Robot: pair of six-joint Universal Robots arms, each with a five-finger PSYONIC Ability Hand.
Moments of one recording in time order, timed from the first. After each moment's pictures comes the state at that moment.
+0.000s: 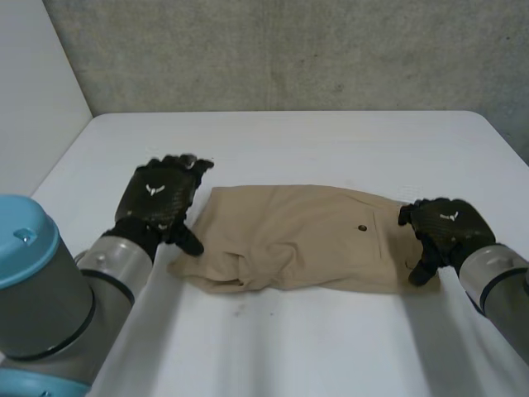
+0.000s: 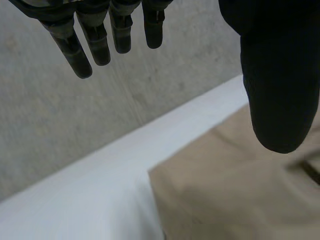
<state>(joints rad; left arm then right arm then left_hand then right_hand) 4.20 -1.74 -1.84 3.46 -1.61 3.26 1.81 -1.39 1.85 -0.07 1.47 2.83 0.20 0.20 0.21 0.21 0.05 0.37 0.42 0.43 0.43 0.24</state>
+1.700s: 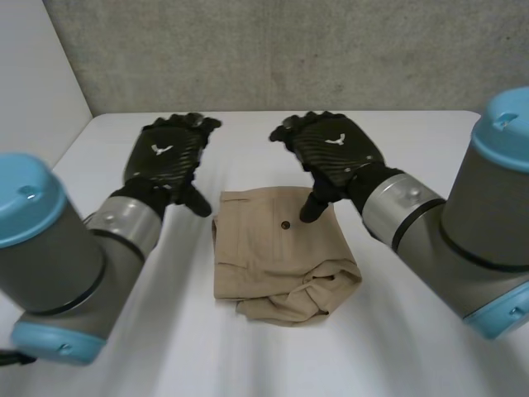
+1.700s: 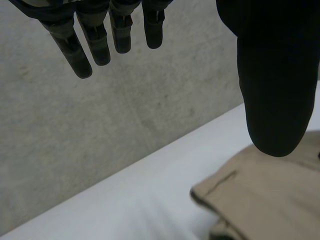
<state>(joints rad) 4.19 -1.78 -1.69 3.47 -1.60 3.25 2.14 -1.27 1.42 -0.06 1.32 2.91 0.20 0.20 0.21 0.21 0.05 0.21 0.22 0.21 0.23 0.06</state>
